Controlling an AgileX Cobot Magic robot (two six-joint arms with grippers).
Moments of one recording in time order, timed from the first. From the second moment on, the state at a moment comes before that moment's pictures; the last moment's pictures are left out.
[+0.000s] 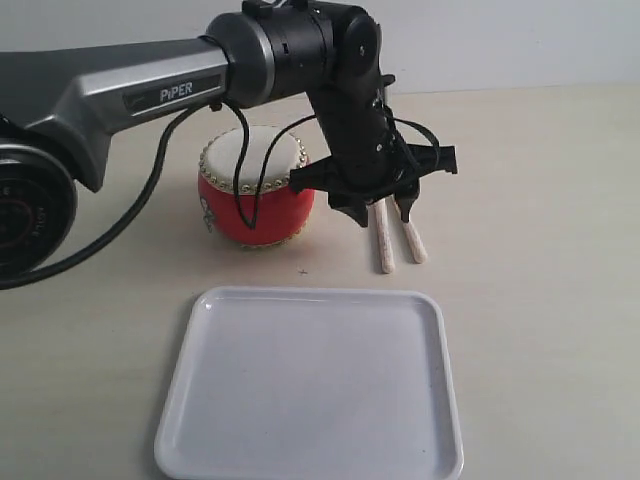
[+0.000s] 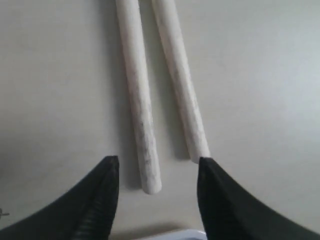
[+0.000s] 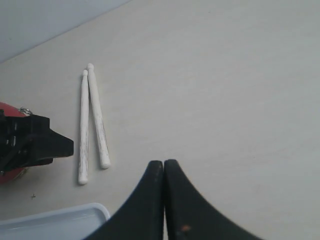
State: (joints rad) left arm -0.77 2.40 -2.09 -0.16 1.03 -0.56; right arm 0.07 0.83 -0.49 0.14 0.43 0.26
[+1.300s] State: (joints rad) left arm -0.78 2.53 -2.19 -0.12 1.12 -0.61; right arm 0.07 0.83 -0.49 0.16 0.43 0.26
